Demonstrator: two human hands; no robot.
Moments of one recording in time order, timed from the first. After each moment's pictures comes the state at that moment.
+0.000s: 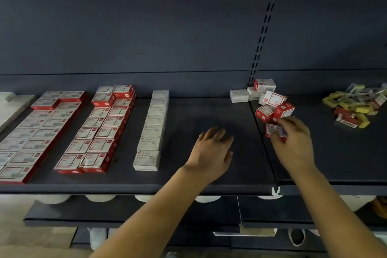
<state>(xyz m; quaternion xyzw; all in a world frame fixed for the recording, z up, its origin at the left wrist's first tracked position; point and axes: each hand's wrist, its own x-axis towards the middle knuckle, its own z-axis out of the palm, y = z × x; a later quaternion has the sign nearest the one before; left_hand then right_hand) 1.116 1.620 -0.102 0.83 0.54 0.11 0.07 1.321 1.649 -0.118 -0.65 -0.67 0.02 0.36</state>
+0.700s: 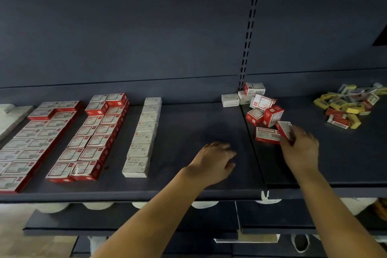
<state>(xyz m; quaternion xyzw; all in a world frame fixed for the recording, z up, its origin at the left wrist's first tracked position) 1.147 1.633 -0.109 0.86 0.50 0.03 0.12 1.370 1.665 -0.145 -0.77 -0.54 0.11 0.32</state>
